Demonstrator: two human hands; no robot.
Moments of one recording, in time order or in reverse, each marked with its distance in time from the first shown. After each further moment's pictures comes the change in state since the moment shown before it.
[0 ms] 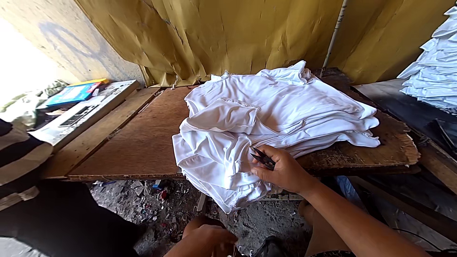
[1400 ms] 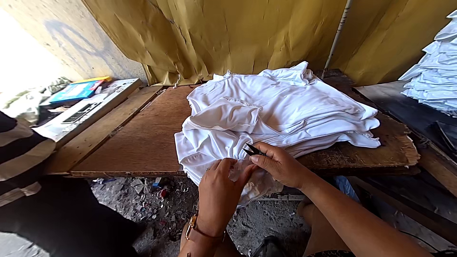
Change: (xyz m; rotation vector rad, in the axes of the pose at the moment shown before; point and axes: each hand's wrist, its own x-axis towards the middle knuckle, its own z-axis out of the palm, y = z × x) left_hand 0.091 0.030 -0.005 0.439 1.064 -0.076; right_hand 0.011 -0.022 -0.004 0.046 -0.154 0.162
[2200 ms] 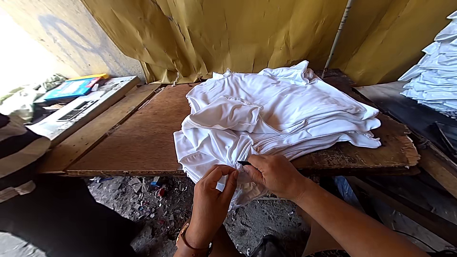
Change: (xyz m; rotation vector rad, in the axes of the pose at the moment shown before) left_hand -0.016 -0.025 -0.002 -0.404 0.049 0.019; right_hand 0.000 0.021 0.023 -0.729 0.178 -0.426
